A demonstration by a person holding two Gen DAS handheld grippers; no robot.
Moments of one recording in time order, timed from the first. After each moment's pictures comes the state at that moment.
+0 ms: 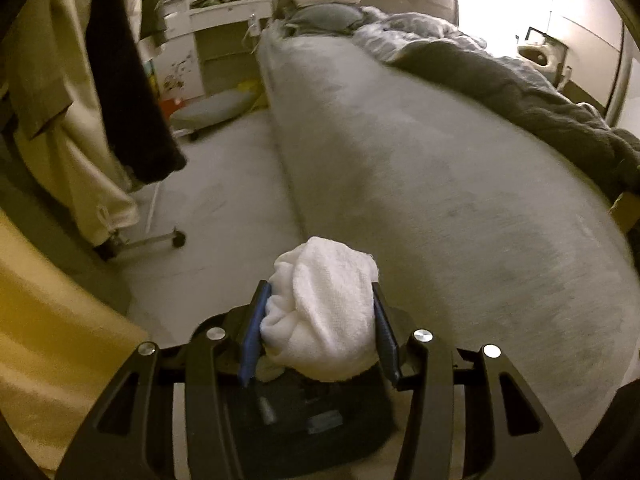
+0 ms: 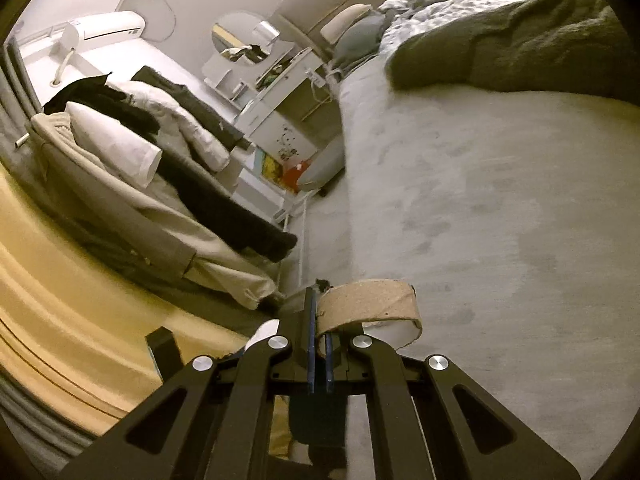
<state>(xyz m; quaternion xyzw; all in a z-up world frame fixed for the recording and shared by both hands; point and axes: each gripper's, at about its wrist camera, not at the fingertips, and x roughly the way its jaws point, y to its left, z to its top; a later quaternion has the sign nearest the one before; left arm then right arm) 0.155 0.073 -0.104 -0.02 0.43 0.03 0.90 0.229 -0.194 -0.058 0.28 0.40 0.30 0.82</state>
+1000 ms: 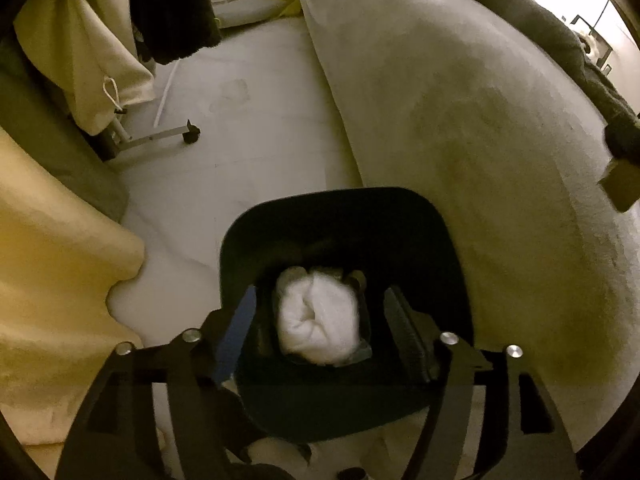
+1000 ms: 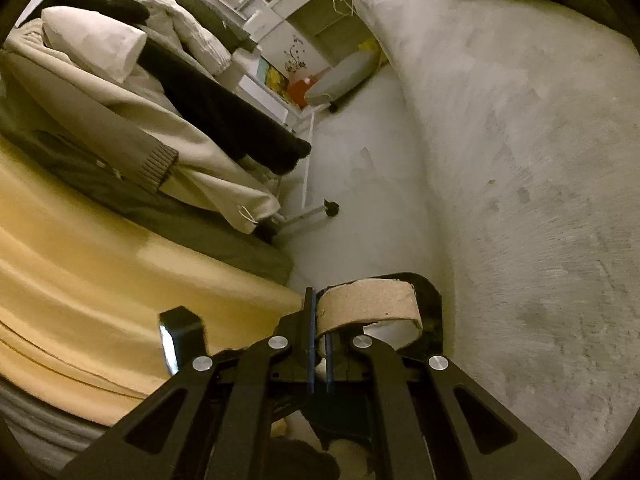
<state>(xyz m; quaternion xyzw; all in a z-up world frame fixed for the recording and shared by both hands) 0.134 0.153 -0.183 -0.08 0.56 0.04 0.83 0.244 -0.037 -0.115 0.19 0.51 0.33 0.77</state>
